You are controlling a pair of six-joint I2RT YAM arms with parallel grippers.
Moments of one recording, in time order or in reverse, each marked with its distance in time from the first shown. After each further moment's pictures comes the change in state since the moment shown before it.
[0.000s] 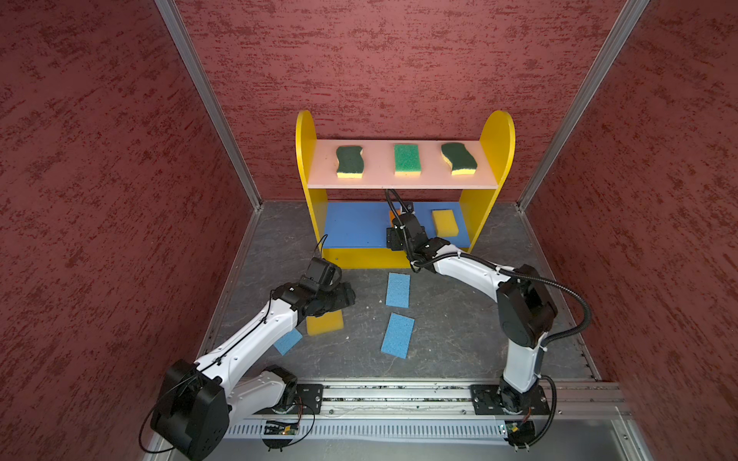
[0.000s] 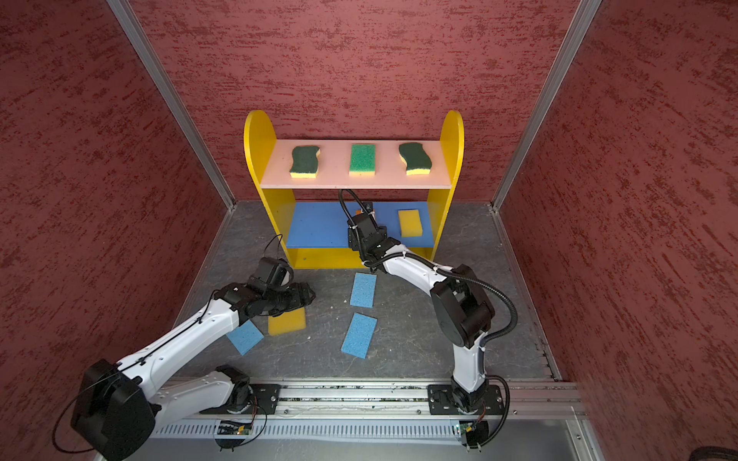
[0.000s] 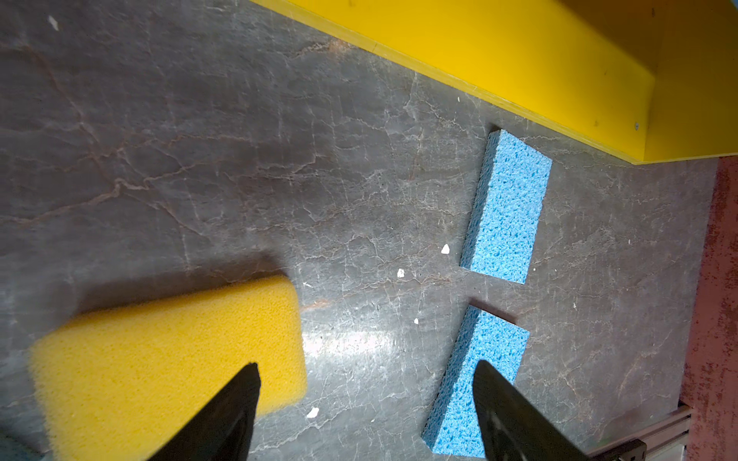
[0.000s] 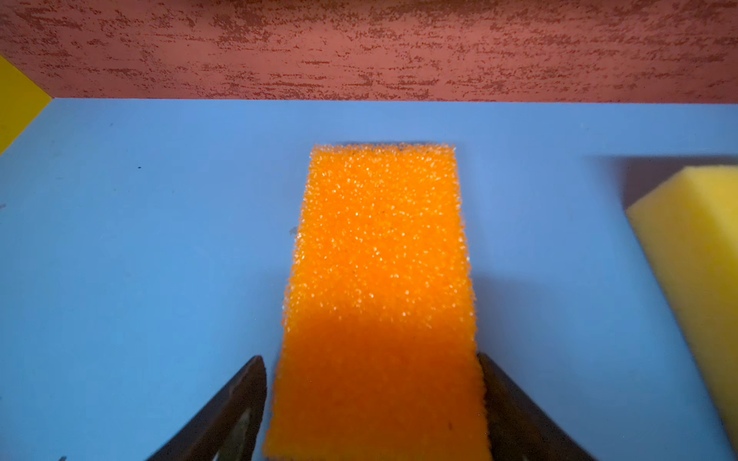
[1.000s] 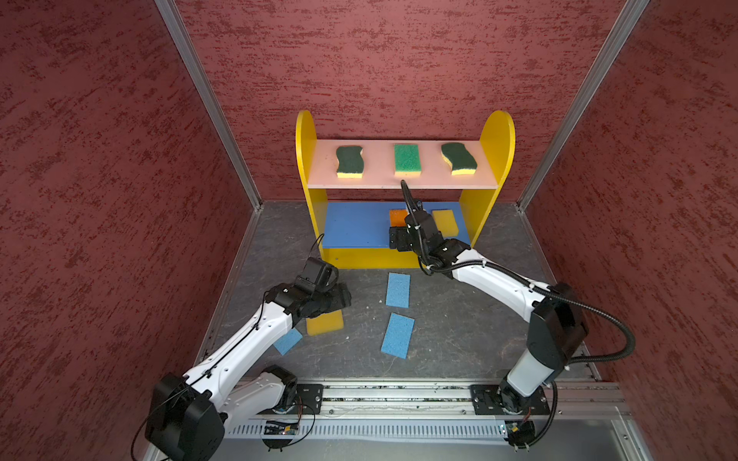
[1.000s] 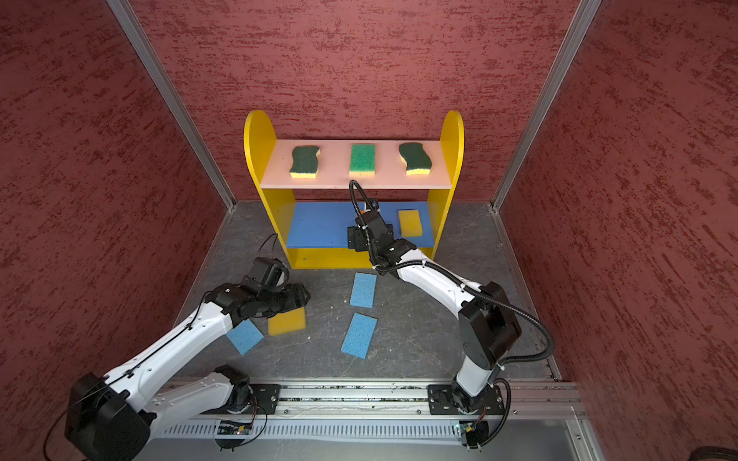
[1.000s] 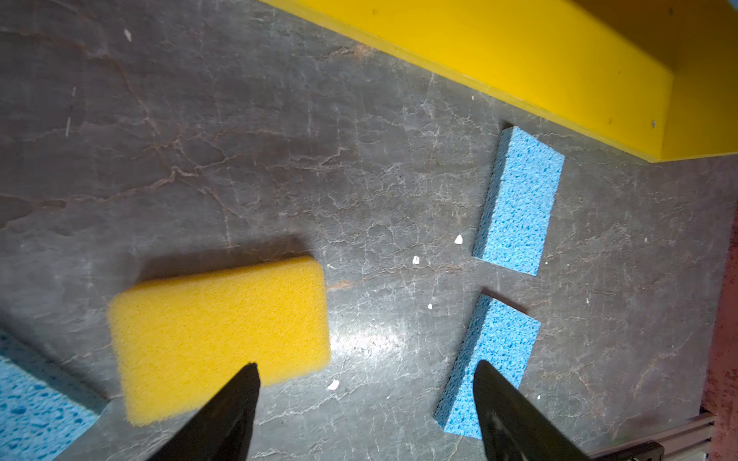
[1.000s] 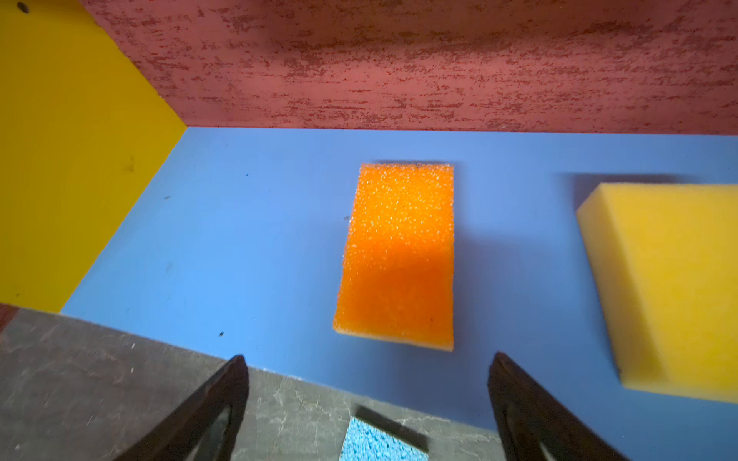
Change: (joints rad) left arm 0.002 -0.045 0.036 -0.132 -0.049 0.007; right arm 0.013 -0.245 -0.112 -0.060 -0.117 0.000
